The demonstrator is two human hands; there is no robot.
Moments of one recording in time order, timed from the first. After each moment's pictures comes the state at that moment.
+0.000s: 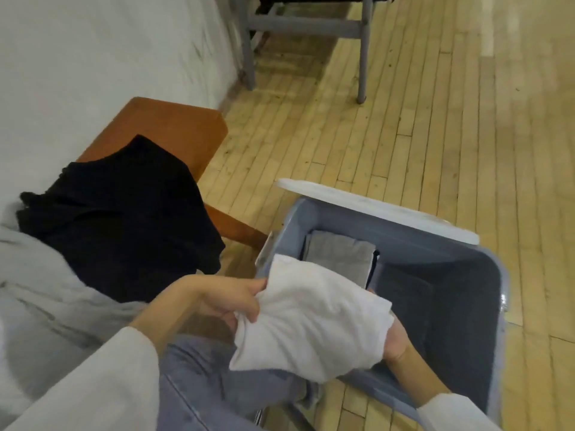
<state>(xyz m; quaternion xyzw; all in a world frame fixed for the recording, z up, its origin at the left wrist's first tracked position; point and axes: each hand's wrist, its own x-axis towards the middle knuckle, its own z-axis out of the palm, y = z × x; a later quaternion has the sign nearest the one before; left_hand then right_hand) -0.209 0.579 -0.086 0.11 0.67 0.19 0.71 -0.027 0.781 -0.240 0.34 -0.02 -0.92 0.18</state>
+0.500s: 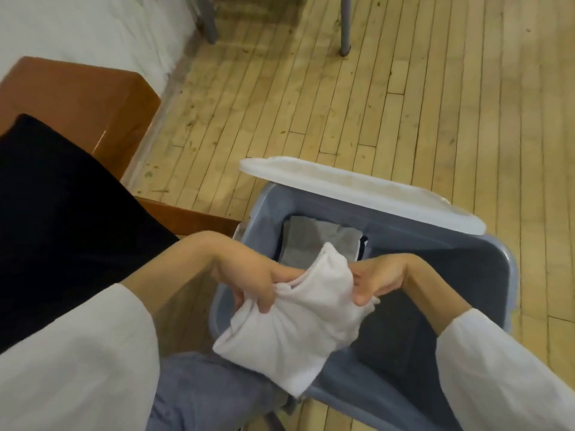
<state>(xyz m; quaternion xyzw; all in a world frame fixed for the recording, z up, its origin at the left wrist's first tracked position) -0.253 0.696 -0.135 0.28 0.54 0.01 0.79 -0.120 0.883 -0.249 0.00 0.47 -0.71 0.53</state>
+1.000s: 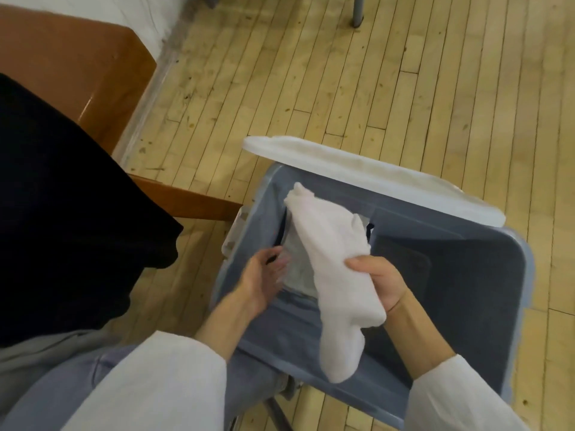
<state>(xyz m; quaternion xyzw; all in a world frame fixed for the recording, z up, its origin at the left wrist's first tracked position) -0.197 0.653 -0.281 -0.31 0.57 0.59 0.48 -0.103 0.830 -0.238 0.15 0.21 -0.93 0.26</state>
